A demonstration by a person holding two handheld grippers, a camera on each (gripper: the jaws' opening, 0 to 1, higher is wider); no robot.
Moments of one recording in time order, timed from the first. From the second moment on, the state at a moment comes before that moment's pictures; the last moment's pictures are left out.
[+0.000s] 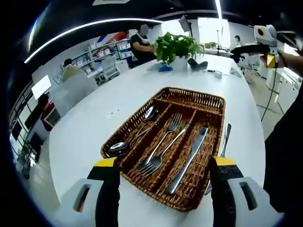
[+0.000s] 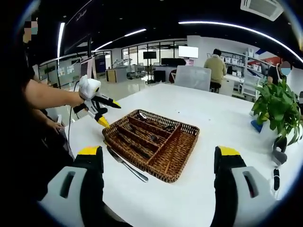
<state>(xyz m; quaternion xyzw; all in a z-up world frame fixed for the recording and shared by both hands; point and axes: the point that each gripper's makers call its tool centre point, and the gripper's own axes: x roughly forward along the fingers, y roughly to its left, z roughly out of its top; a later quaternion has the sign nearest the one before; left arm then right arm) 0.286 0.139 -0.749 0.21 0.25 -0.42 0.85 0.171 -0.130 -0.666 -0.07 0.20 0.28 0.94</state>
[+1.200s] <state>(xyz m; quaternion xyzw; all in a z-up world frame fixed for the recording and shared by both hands) 0.232 0.181 -0.680 0.17 0.19 -0.38 0.89 0.195 -0.135 -0.645 -0.10 0.18 0.28 0.94</state>
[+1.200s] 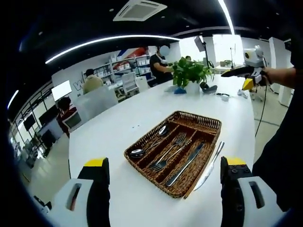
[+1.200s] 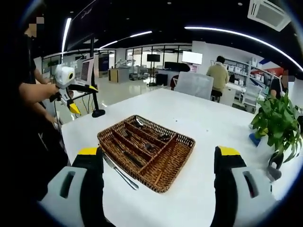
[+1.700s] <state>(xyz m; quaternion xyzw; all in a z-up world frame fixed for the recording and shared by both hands) 0.226 0.187 -0.671 0.18 0.18 -0.37 0.89 0.187 -0.131 -0.655 -0.10 0.19 0.30 0.93</state>
